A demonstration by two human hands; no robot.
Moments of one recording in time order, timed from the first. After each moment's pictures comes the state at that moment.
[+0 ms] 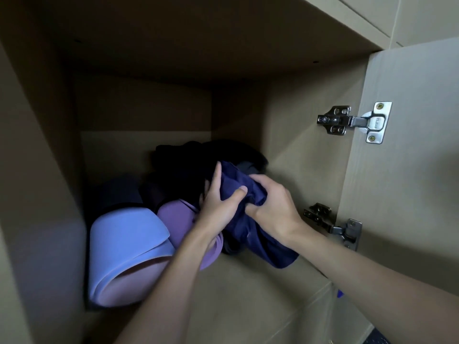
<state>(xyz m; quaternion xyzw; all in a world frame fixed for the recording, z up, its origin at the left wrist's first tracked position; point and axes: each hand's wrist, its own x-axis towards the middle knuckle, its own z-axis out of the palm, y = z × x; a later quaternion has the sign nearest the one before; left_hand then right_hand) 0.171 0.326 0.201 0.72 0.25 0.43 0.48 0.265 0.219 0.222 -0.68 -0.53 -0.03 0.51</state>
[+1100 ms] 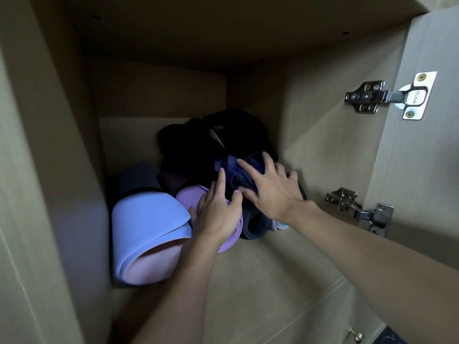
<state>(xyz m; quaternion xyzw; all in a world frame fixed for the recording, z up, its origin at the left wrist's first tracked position) 0.138 0.329 0.173 0.79 0.41 0.34 0.29 0.281 0.280 0.203 -0.78 -0.55 -0.26 0.11</state>
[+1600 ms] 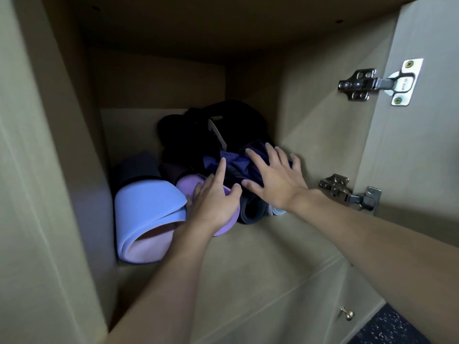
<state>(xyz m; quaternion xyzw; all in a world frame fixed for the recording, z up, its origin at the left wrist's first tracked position) 0.121 0.313 0.179 0.83 0.42 0.31 0.22 0.284 0.256 0.202 -0.78 -0.56 -0.23 0.12</state>
